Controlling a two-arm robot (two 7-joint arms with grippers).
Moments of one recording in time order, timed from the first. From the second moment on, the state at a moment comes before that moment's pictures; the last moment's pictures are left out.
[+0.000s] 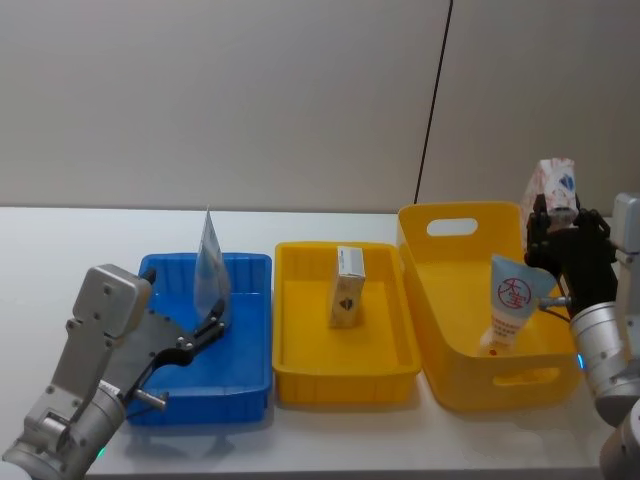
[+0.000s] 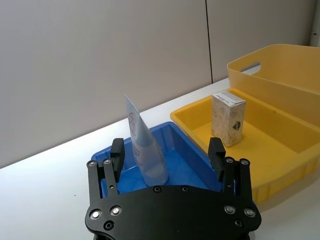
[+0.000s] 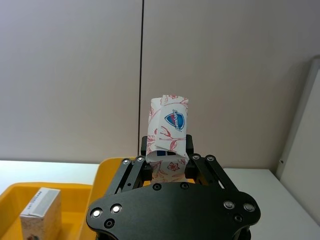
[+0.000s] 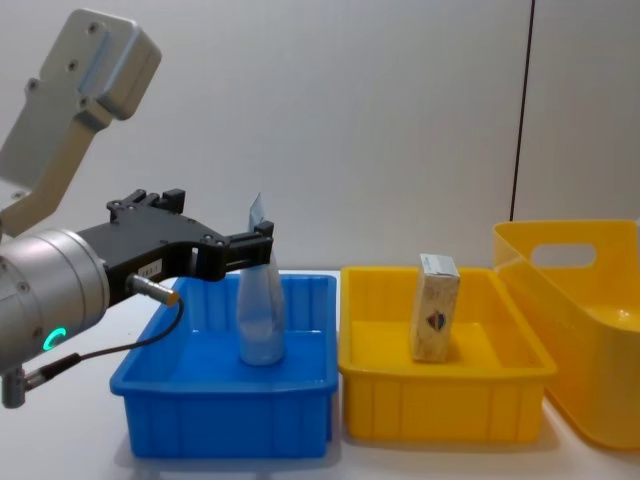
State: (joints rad) left arm -0.24 0.38 0.45 -1.63 -0.20 0.01 -0.01; right arm 0.20 0.18 -0.08 -1.60 0.07 -0.03 -0.10
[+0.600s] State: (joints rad) left arm -0.24 0.38 0.45 -1.63 -0.20 0.01 -0.01; right arm 0.19 0.16 -0.05 -1.57 0.02 -0.03 -0.15
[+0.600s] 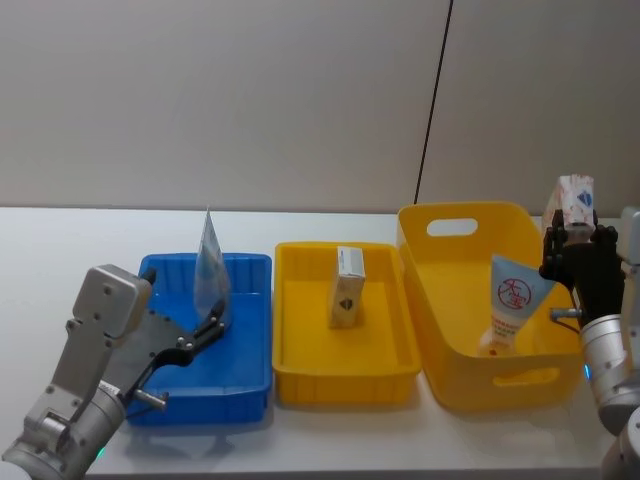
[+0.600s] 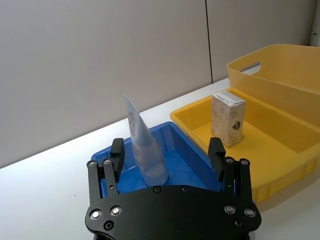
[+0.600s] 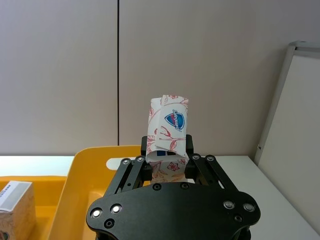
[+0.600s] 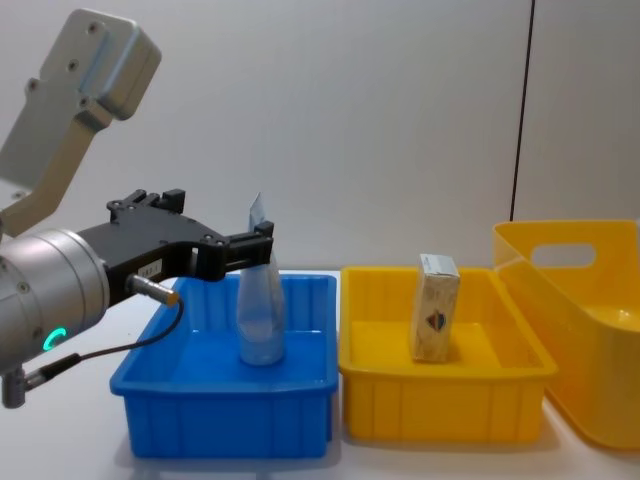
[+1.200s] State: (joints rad) left arm -0.24 0.38 0.45 -1.63 -0.20 0.01 -0.01; right arm 0.19 0.13 -0.03 -1.53 -0.02 -0.02 -0.20
